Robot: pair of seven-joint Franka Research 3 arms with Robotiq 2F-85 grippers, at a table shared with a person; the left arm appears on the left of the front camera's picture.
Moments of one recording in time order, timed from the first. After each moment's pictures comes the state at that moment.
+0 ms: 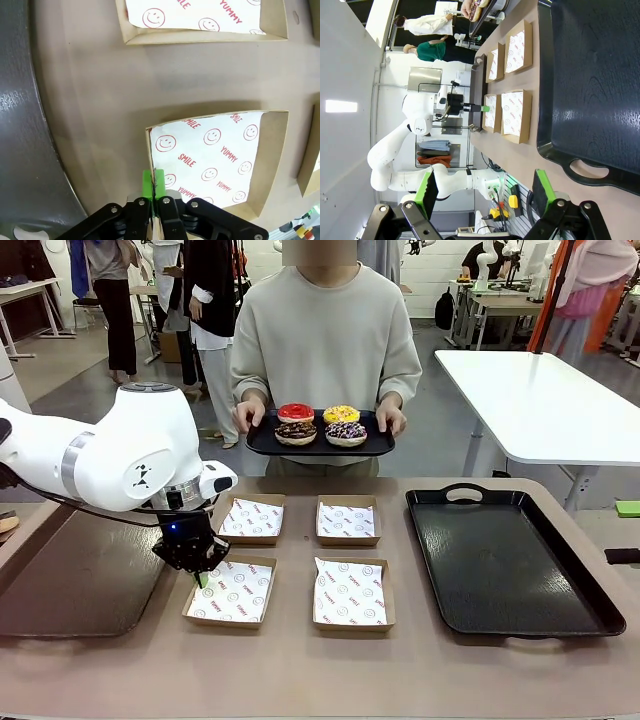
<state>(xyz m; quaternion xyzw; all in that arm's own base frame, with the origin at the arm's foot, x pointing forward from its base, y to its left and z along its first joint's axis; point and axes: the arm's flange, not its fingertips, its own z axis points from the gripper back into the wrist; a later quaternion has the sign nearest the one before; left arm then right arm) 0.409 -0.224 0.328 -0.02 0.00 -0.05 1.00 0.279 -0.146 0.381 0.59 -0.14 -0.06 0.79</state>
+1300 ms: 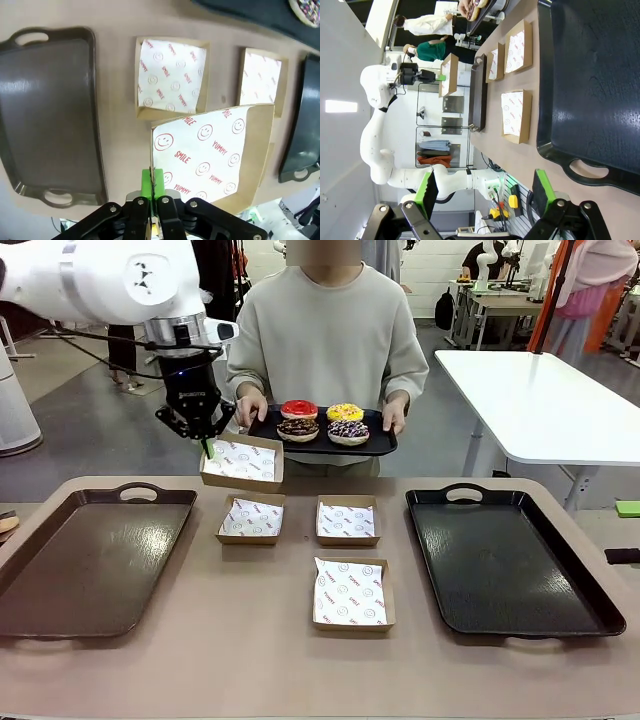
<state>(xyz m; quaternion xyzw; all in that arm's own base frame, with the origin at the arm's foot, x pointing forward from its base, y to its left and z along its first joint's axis) 0.523 -0.235 0.523 -0.03 0.00 0.03 1.00 0.279 -0.146 0.381 0.59 -0.14 -0.06 0.79</state>
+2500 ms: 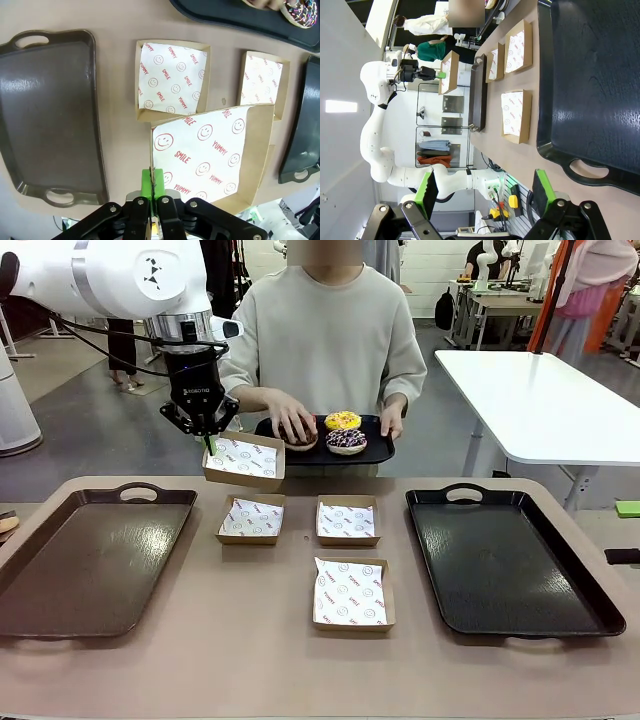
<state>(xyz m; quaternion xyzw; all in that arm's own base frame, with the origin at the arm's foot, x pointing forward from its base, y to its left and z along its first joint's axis) 0.529 -0.237 0.524 -0.02 0.00 0.02 1.00 0.279 -0.146 0.381 0.59 -0.14 -0.06 0.79</state>
